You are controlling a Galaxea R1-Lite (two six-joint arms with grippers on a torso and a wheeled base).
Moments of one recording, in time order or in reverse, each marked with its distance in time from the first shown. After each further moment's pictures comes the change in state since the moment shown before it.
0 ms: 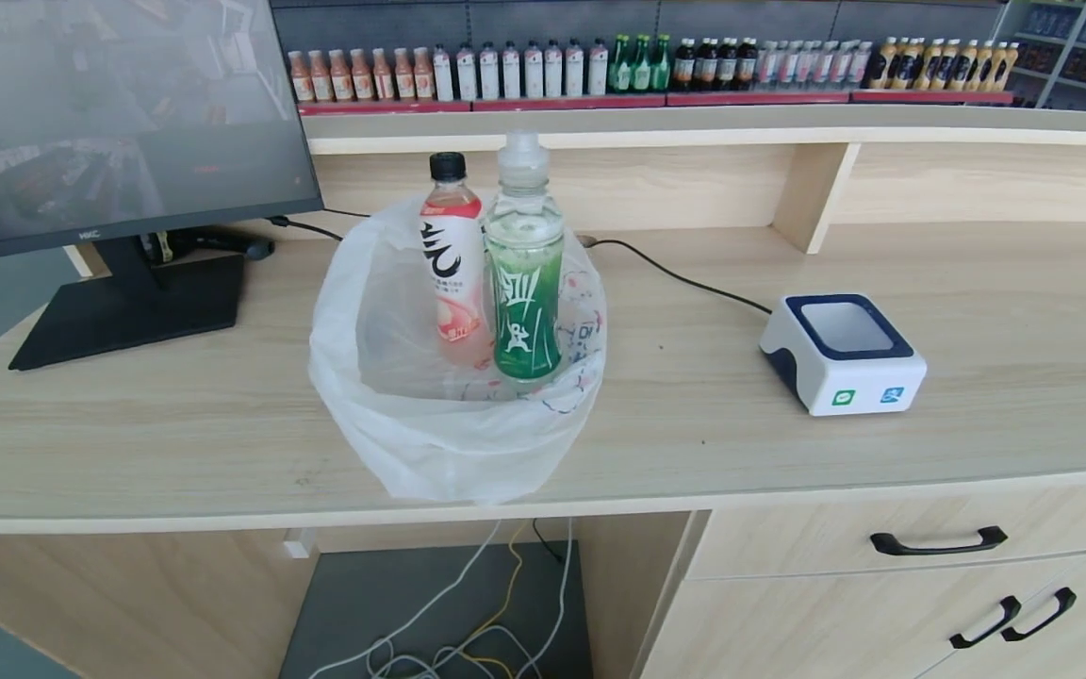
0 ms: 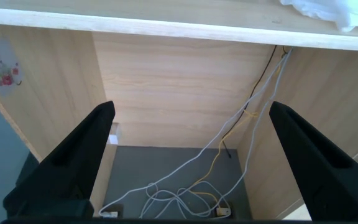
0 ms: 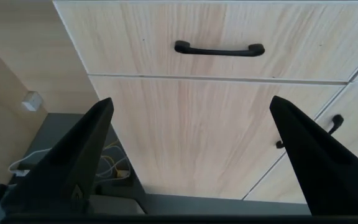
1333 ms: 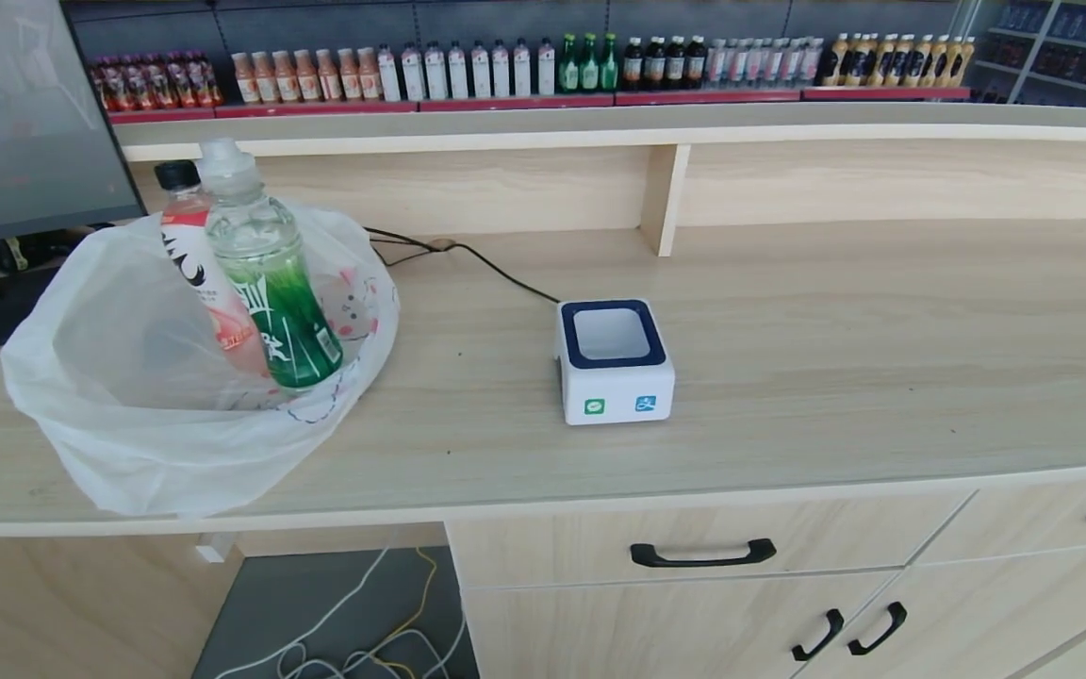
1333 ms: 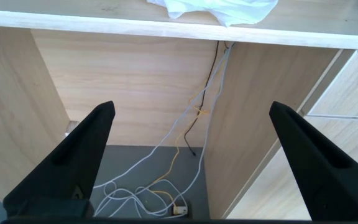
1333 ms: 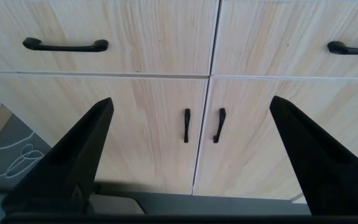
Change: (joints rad) left arm 0.000 0.000 0.000 -0.001 0.000 0.002; right arm 0.000 0.003 0.000 0.000 0.000 -0.001
